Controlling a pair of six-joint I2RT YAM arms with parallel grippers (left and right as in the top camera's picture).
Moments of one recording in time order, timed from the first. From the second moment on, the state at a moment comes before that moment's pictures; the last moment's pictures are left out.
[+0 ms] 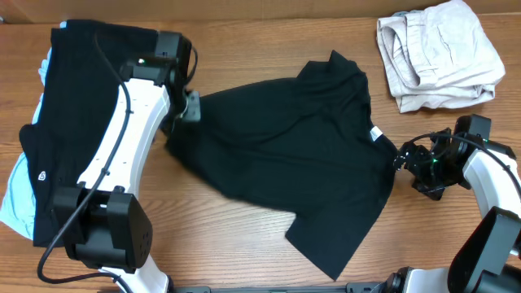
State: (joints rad) left arm -0.16 1.84 1.63 -1.12 -0.12 -0.26; right arm -0.38 1.59 0.94 -0.84 -0.36 0.23
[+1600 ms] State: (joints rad) left arm -0.12 1.91 1.25 -0.71 -0.15 -0.36; right arm -0.38 1.59 0.94 -0.82 -0.36 0.23
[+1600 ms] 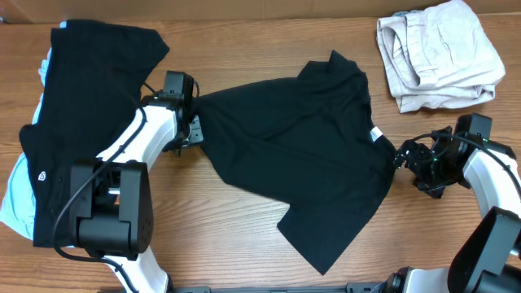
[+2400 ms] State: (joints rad) left arm -0.12 1.91 1.25 -0.61 -0.15 -0.23; right arm -0.38 1.59 0.94 -0.81 -0.36 0.23
